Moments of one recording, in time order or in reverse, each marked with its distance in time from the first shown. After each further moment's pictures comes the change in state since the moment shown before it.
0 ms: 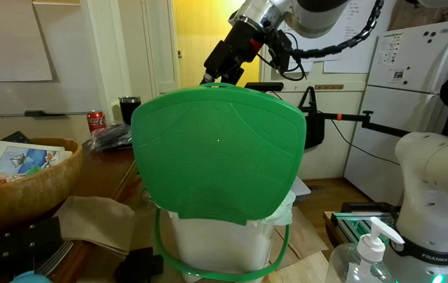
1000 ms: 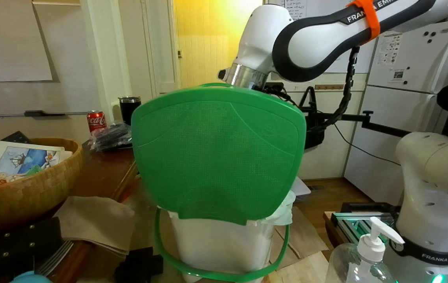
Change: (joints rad) arm -0.030 0.125 0.010 -0.136 -0.184 0.031 -0.070
